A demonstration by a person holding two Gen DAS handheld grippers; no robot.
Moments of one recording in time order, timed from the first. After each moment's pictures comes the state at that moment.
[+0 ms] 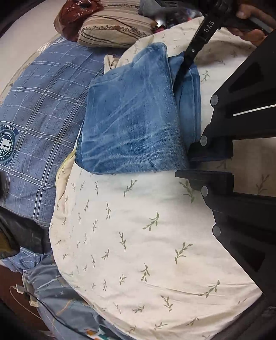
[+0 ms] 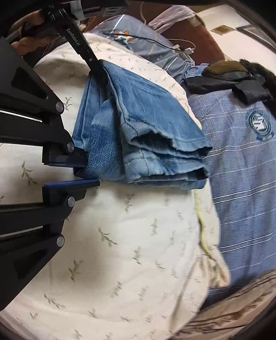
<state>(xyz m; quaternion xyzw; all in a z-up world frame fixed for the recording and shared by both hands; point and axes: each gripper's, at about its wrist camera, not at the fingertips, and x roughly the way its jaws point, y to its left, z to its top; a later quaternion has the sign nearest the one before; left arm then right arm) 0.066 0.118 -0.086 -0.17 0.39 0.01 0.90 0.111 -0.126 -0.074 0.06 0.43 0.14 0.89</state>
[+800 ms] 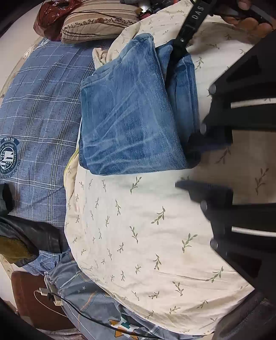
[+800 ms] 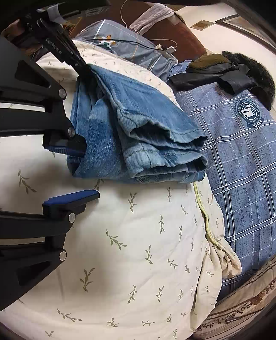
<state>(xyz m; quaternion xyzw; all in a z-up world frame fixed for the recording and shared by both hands) 0.073 0.107 -0.074 -0.10 0.38 0.03 0.92 0.107 -0.130 -0.079 0.09 0.41 0.13 0.90</state>
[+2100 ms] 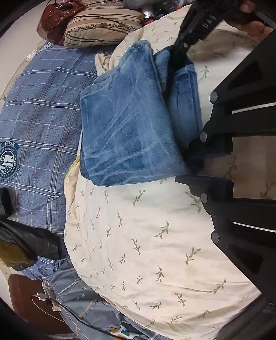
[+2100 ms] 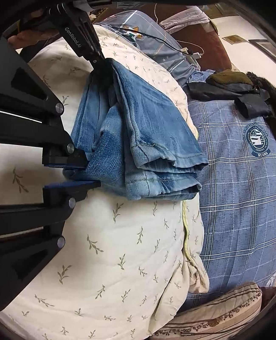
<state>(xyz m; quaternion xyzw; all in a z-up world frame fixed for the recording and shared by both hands) 0.088 0.104 -0.075 -0.11 0.39 0.00 0.92 0.099 -0.105 -0.064 0.00 0.39 0.13 0.91</state>
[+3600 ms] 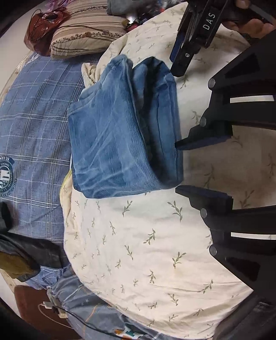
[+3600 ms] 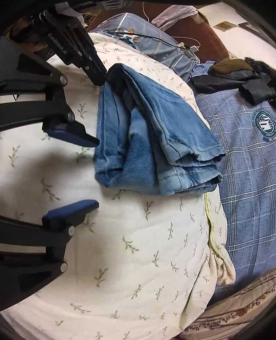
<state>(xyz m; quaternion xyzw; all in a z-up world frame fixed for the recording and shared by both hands) 0.085 0.096 -0.069 -0.07 0.40 -0.03 0.91 0.081 -0.105 -0.071 0.04 0.44 0.11 0.89</state>
